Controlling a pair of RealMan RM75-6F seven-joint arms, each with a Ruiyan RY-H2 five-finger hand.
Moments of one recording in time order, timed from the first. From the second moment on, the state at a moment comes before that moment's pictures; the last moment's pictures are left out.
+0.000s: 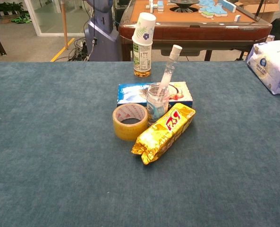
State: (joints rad) left arm -0.13 -1.15 0.02 -1.57 1.64 1.51 -0.08; right arm 0.13 -1.13 0.05 -1.62 -1.53 1.42 -0.01
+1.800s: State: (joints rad) left arm -0.12 -1.12 0.01 -1.56 1.63 1.53 -0.16; right arm 0.46 -1.11 0.27 -1.92 -1.14 1.14 -0.37
